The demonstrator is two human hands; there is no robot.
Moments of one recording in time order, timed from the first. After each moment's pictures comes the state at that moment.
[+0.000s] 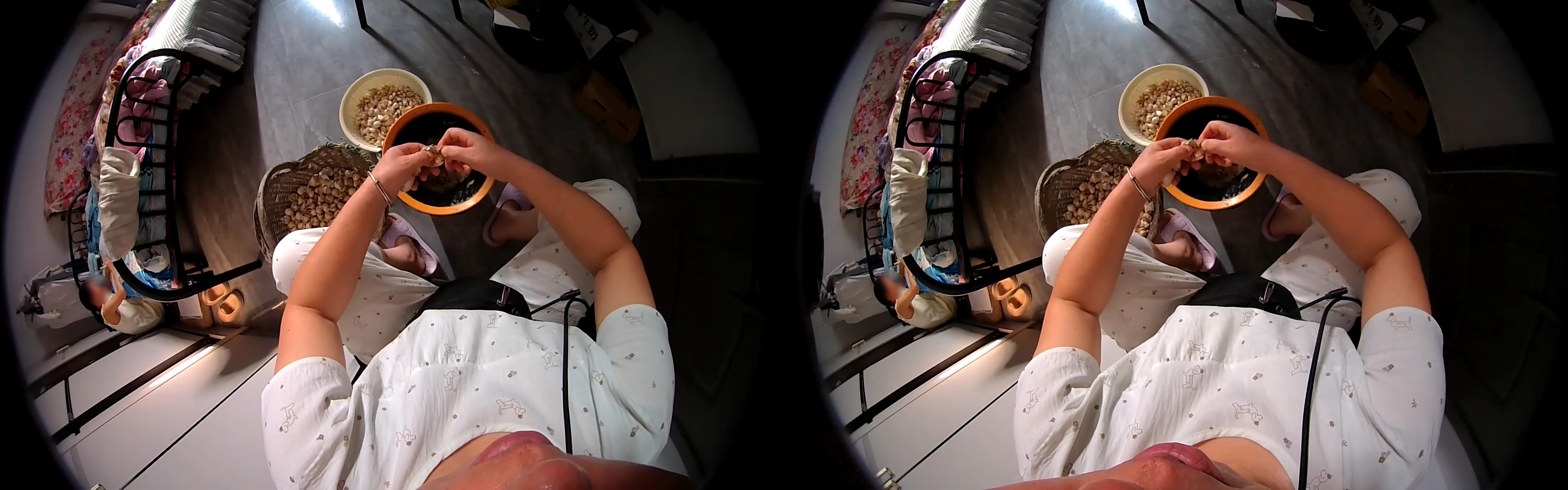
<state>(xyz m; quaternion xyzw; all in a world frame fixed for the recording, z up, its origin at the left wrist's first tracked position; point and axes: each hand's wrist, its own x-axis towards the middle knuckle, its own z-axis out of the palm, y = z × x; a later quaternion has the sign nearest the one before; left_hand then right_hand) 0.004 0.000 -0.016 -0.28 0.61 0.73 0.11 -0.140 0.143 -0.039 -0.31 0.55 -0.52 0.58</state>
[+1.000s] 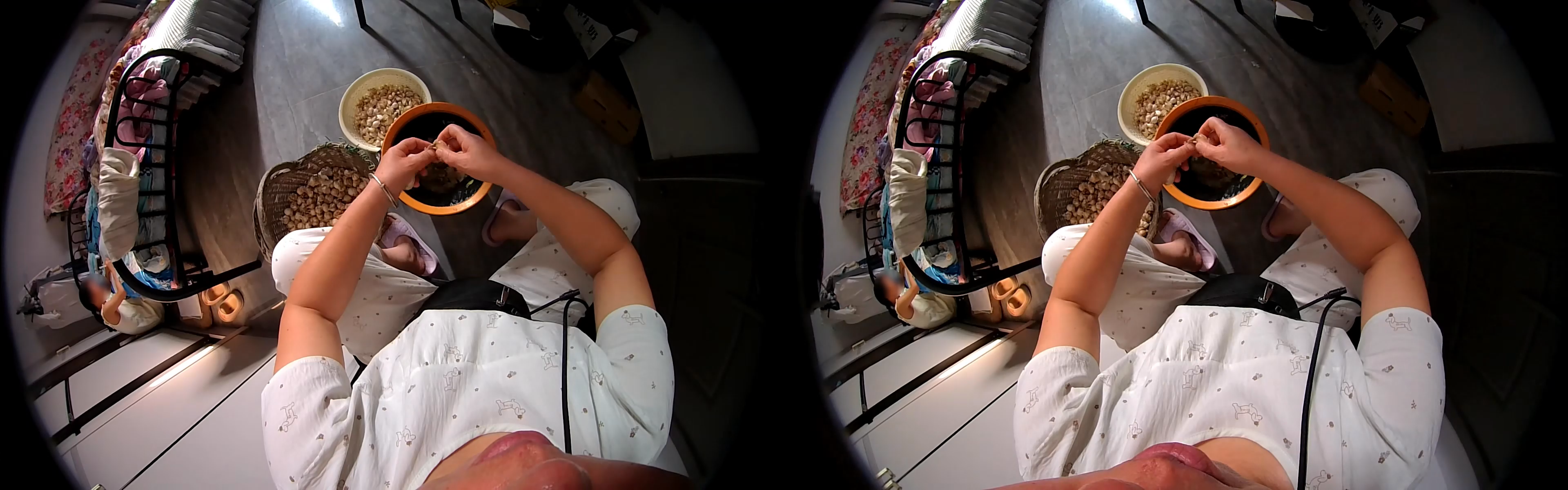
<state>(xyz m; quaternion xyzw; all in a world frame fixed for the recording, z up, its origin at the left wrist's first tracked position) 0.003 0.007 -0.026 -0.29 0.63 0.72 0.04 -0.127 0.140 -0.039 -0.36 0.65 -0.51 0.44</state>
